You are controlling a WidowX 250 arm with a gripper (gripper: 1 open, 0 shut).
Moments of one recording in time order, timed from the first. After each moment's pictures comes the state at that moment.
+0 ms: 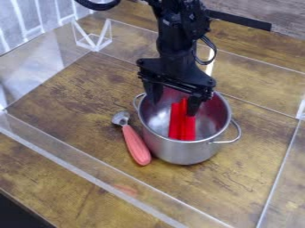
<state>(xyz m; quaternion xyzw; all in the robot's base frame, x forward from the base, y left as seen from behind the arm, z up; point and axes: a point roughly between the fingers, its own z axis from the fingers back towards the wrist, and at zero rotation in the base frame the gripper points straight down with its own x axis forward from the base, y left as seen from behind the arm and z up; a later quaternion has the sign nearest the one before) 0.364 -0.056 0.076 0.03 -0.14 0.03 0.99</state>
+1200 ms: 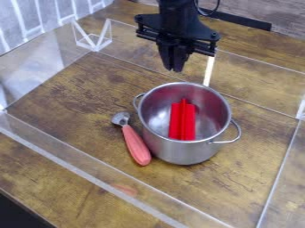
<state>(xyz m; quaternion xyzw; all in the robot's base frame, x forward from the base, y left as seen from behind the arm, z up) 0.377 -0.047 0.129 0.03 -0.17 0.04 0.98</state>
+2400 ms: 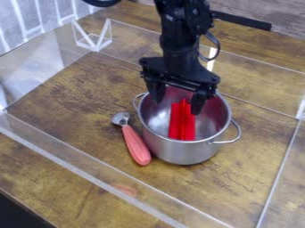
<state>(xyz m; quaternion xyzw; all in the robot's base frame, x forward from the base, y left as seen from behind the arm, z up) 0.363 -0.061 0.067 0.02 -0.12 0.04 0.99</state>
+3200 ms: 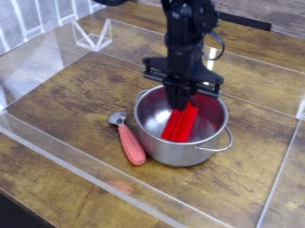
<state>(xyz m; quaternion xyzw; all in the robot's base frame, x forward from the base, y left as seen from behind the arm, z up) 0.366 -0.064 0.093 0.02 -0.11 0.04 0.99</state>
